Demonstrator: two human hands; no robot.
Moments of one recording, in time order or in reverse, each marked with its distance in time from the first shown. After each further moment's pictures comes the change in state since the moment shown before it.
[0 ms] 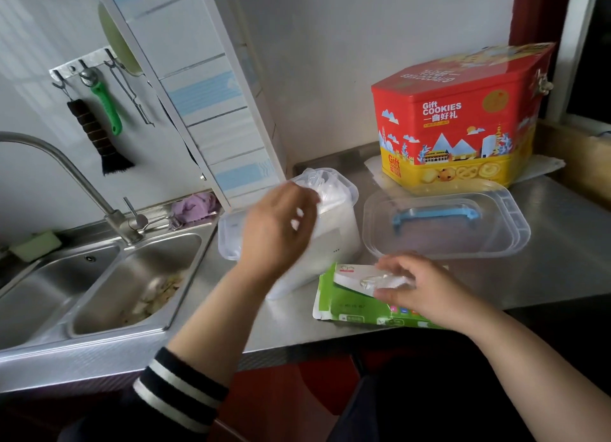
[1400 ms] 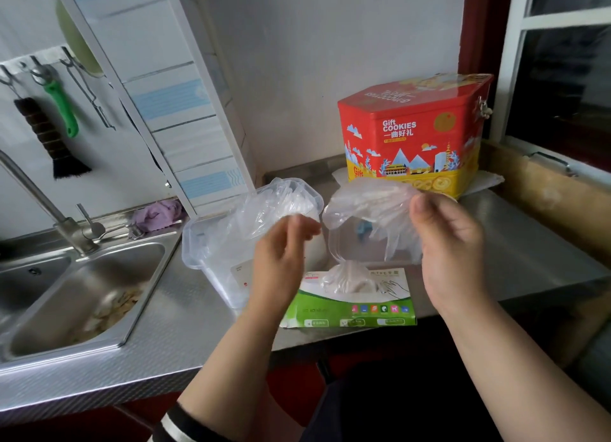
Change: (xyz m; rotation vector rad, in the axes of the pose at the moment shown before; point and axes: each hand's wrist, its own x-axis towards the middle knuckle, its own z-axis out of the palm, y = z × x) left_hand -0.023 0.045 0.039 -0.616 -0.026 -0.570; right_hand -0.022 -0.061 -0.040 0.685 0.609 -0.548
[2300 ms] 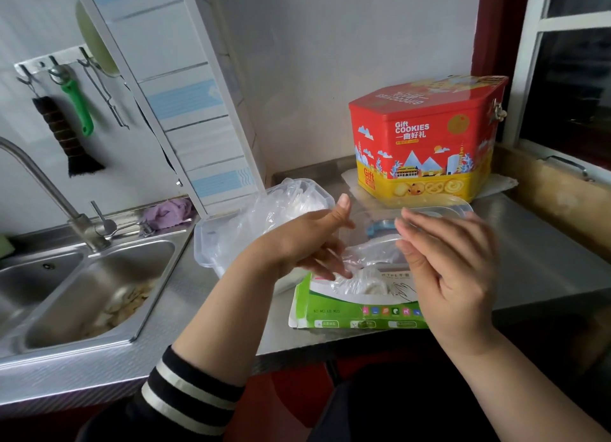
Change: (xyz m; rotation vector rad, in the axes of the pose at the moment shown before) left_hand 0.040 0.049 -0.012 0.051 -0.740 -0.565; right_hand -0.018 0.020 -0.017 -0.959 -0.049 -0.801
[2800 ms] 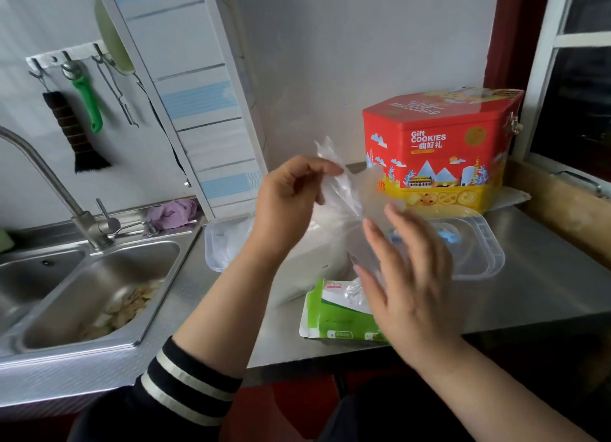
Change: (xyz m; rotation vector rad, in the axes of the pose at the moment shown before) left_hand 0.009 -0.004 -0.032 0.007 0.680 0.842; right_hand -0.005 -0.043 0.034 -0.155 -0.213 -0.010
